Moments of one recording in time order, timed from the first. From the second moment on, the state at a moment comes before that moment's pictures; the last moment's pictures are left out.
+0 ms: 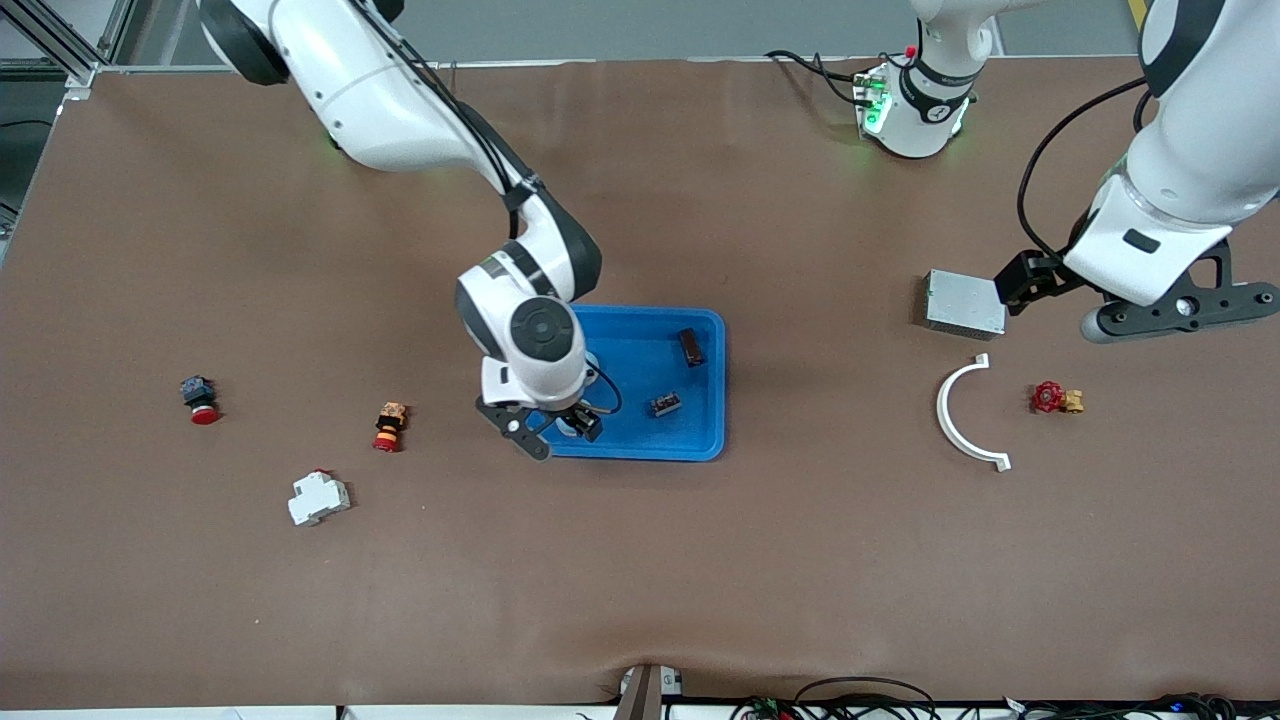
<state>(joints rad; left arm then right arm) 0.21 0.16 -0.52 -1.40 0.21 1.48 -0.38 0.52 0.75 0.06 -1.33 -0.06 2.01 1.27</state>
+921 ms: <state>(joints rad) 0.01 -0.01 -0.24 -1.50 0.07 1.46 -0.26 0.02 0.47 0.06 -1.32 -0.11 1.69 0.02</state>
